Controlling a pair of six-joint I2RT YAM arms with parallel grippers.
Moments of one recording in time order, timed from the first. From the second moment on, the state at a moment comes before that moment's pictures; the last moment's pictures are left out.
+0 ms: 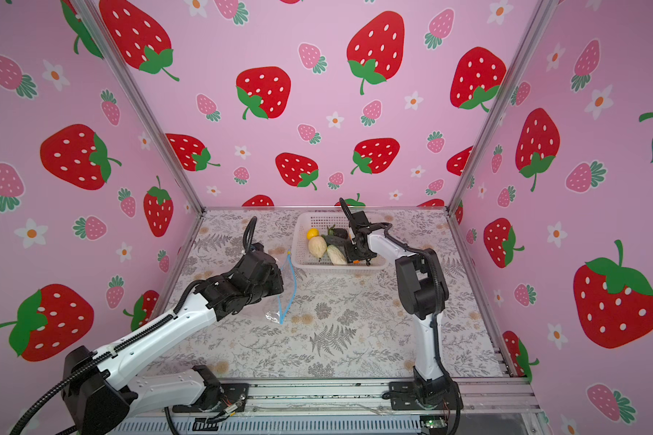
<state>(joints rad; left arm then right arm) -0.68 1.21 0.99 -0.64 -0.25 -0.76 0.49 2.11 1.63 -0.68 0.03 0.09</state>
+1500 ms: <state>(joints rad) -0.68 1.22 0.99 -0.61 -0.25 -0.76 0.48 1.93 1.50 -0.62 -0.05 0.10</state>
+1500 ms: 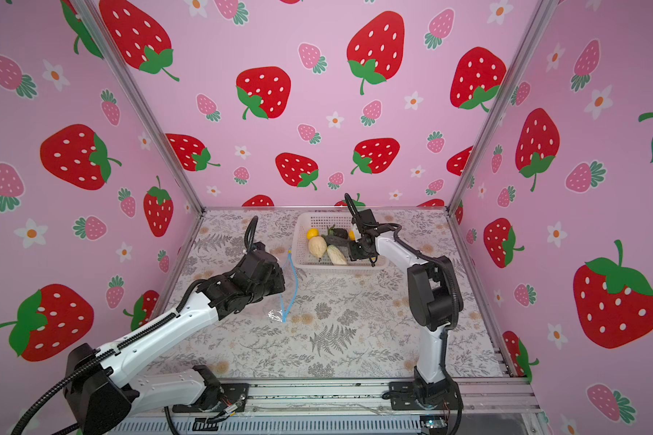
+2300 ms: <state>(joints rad) -0.68 1.24 1.00 -0.60 -0.25 -0.76 0.60 1.50 1.07 -0.23 -0.40 0.10</state>
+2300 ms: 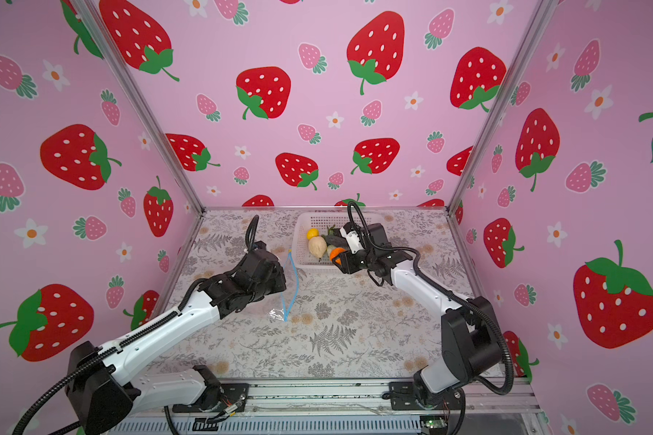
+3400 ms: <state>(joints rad) -0.68 1.24 1.03 -0.60 -0.23 -0.78 0.82 1.53 0.97 0.10 -0.56 0.13</state>
